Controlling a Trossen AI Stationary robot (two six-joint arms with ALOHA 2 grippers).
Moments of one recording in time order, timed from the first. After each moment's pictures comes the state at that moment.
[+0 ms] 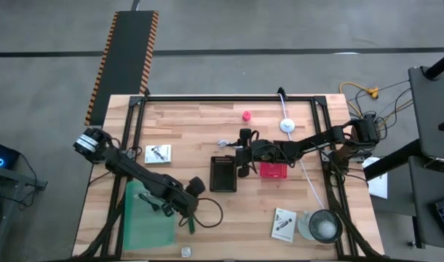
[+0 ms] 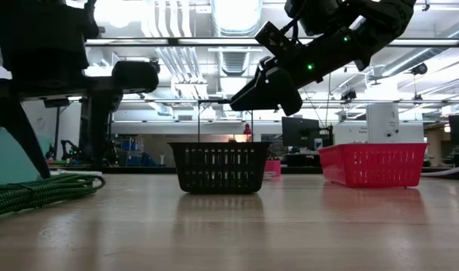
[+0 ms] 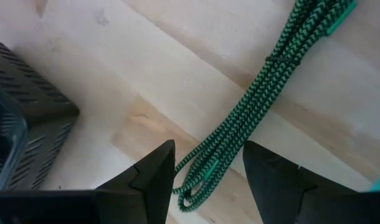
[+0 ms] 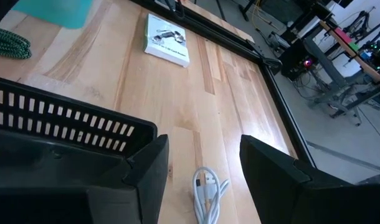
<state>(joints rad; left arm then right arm) -0.50 1.69 0.94 -0.52 -0.14 0.49 0.02 1.67 0.79 0.46 0.29 -0.39</state>
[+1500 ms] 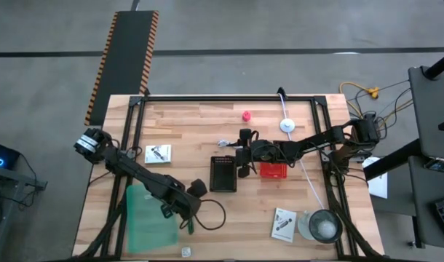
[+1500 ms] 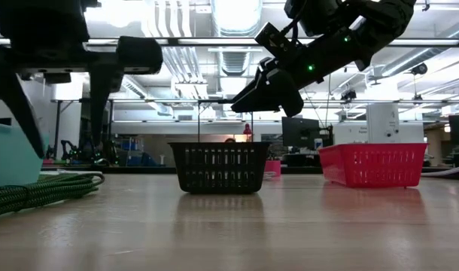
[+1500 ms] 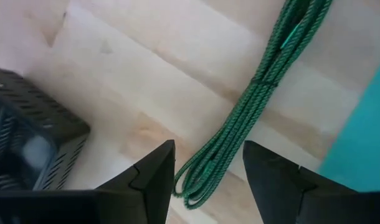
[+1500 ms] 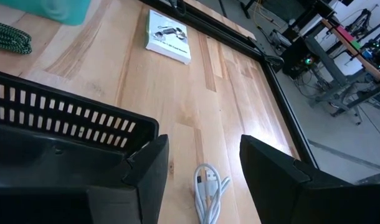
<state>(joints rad) -0.49 1.64 1.06 -0.66 -0.09 0.54 0.02 1.67 0.79 0.45 0.29 -0.39</state>
